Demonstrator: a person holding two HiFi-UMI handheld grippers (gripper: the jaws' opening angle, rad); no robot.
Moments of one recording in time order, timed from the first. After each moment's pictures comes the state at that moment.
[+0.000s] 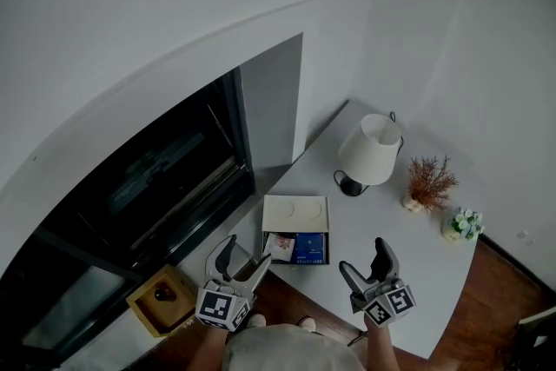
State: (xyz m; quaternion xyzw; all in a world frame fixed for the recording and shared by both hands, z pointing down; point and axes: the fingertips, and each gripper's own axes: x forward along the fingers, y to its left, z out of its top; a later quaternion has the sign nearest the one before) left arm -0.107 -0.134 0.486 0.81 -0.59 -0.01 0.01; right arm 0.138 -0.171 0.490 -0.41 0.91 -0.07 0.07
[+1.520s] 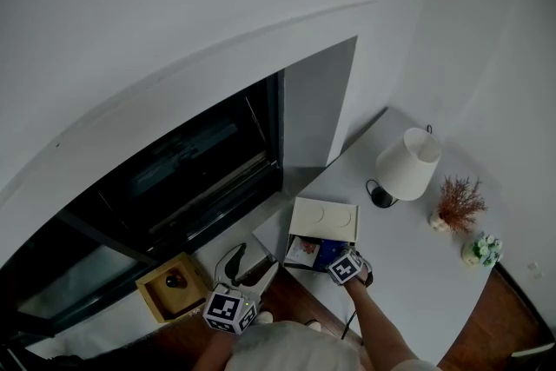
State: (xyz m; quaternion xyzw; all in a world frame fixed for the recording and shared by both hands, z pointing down) left arm -0.156 -0.120 0.529 0.76 -0.64 0.00 0.09; right arm 0.035 -0.236 0.820 -0.21 0.81 -0.10 -0.54
